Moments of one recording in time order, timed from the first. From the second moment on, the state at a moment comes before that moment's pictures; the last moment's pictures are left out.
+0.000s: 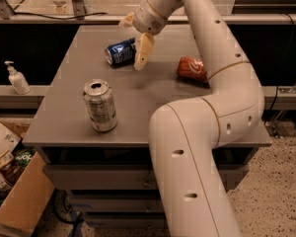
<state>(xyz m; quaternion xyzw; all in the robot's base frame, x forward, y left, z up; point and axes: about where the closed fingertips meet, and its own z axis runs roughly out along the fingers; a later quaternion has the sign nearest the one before) 0.737 0.051 0.881 -0.77 0.54 0.19 0.27</state>
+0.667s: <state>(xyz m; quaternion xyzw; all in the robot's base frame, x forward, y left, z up) 0.745 0.039 0.883 -0.76 0.56 0.18 0.28</state>
